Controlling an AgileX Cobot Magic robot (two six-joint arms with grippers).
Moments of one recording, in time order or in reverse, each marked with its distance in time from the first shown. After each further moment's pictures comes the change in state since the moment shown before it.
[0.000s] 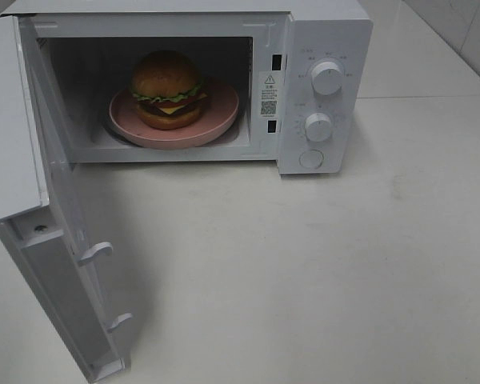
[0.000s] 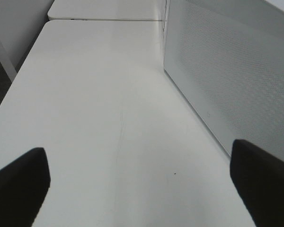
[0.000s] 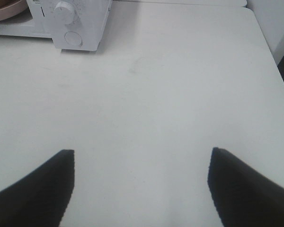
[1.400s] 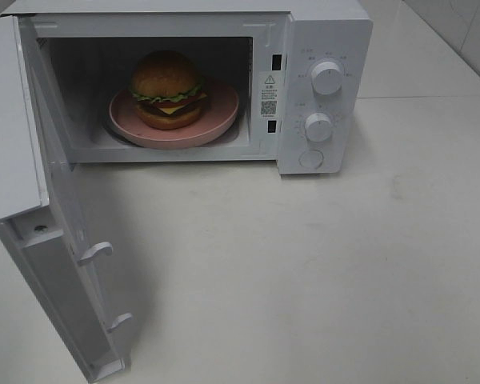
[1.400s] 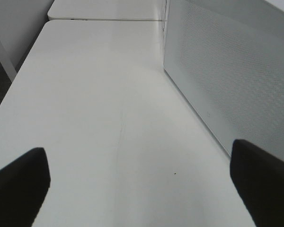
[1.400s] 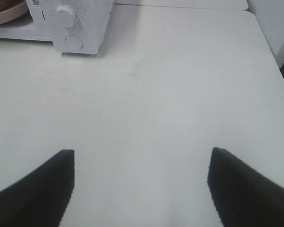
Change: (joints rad) left arm 0.000 0.000 0.000 0.000 0.000 0.000; right arm 0.000 0.000 0.025 0.000 -0.038 0.001
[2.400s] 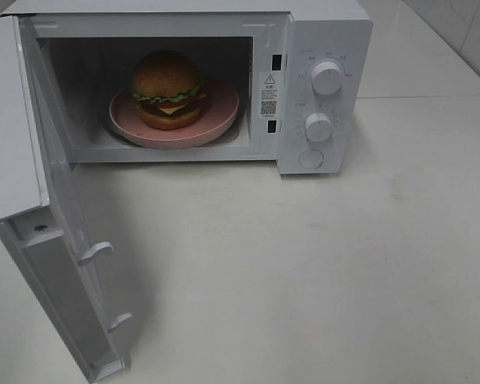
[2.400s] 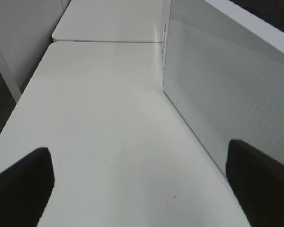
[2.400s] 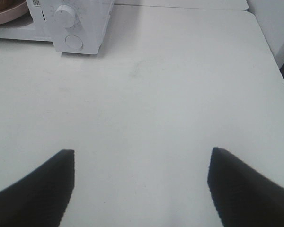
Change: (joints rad) left arm 0.000 0.045 -0.048 -0.002 -0.065 -0.003; right arm 0.000 0.000 0.000 0.000 0.000 0.000
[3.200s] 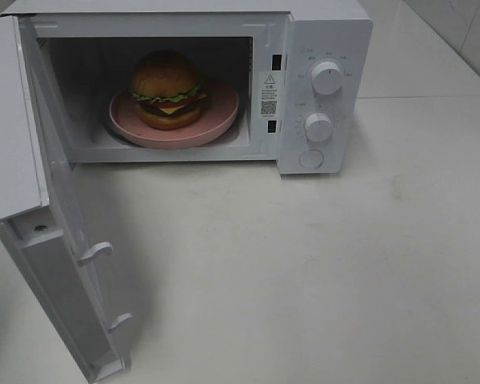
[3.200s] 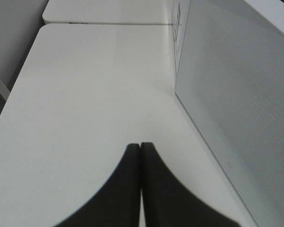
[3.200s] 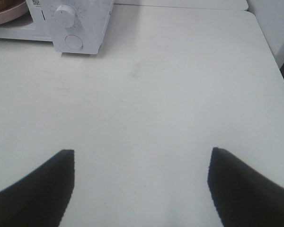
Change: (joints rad) left arm 0.000 0.567 -0.001 0.018 -0.406 0.003; right arm 0.000 0.000 0.000 0.000 -0.001 0.000
